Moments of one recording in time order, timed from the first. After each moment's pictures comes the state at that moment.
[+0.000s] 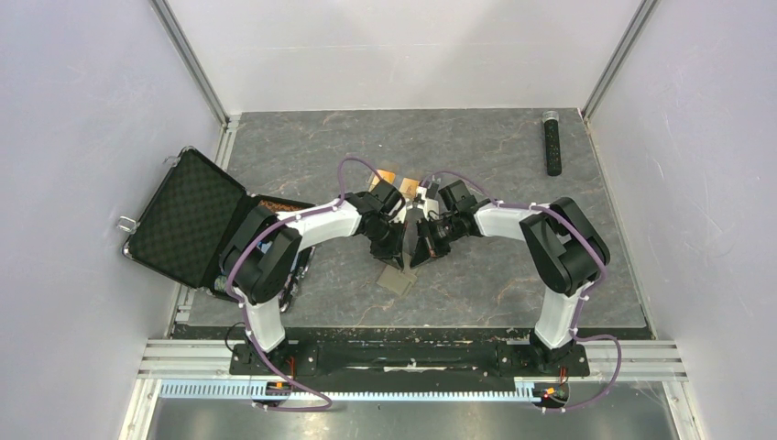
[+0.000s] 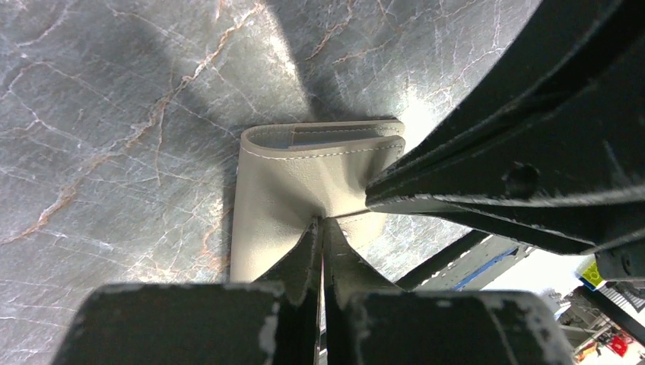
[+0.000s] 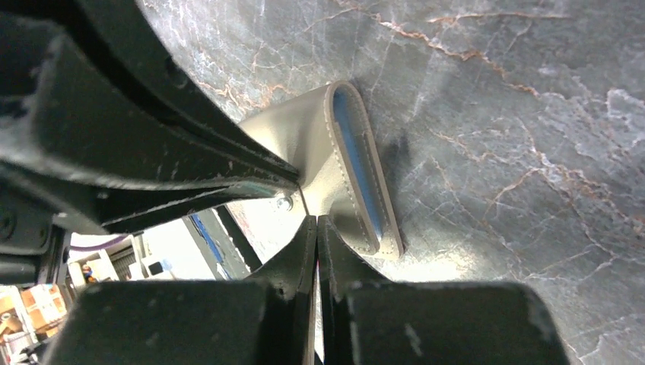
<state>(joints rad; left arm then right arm) -0.70 1.84 1.16 -0.53 0.36 -0.46 0.51 1.86 0.98 -0.23 -0.79 0.28</state>
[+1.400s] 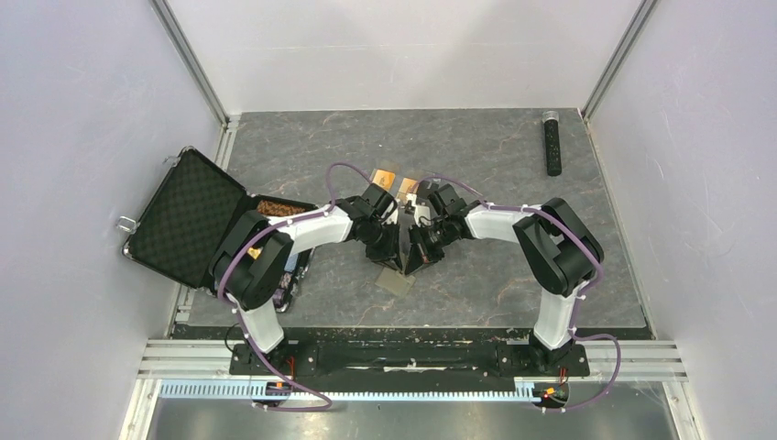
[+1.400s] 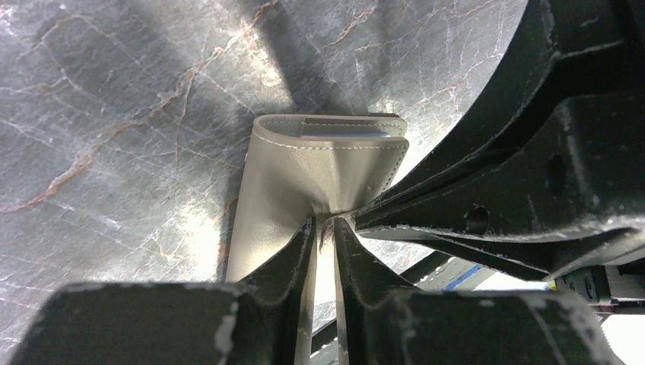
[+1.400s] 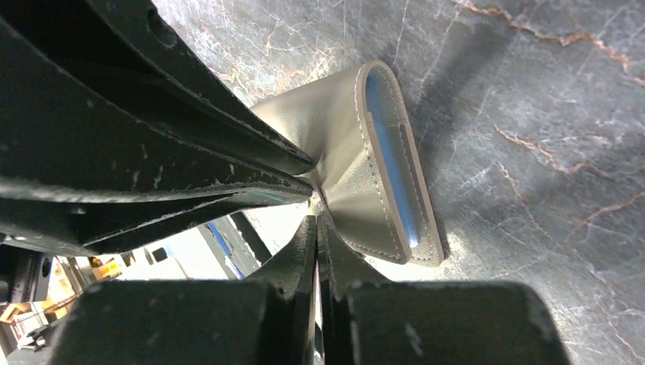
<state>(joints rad) -0.68 1.78 1.06 -0.44 0.37 -0.54 0.58 1.87 1.00 -0.27 -0.75 0.30</state>
